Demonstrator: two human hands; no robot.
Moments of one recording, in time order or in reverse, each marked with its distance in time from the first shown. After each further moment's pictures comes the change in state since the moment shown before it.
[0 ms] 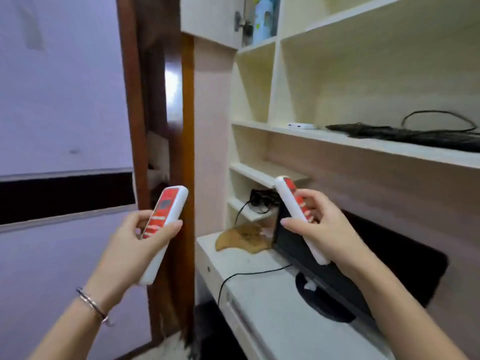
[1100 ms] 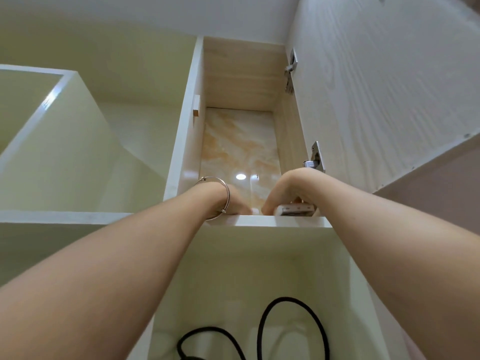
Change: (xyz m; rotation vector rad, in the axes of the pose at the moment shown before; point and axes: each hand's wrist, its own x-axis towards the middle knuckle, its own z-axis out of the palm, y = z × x) left_hand -0.098 0.544 0.386 0.408 -0.662 1.054; right_hand -0.019 -0.250 -0.467 -1.433 0.602 0.999
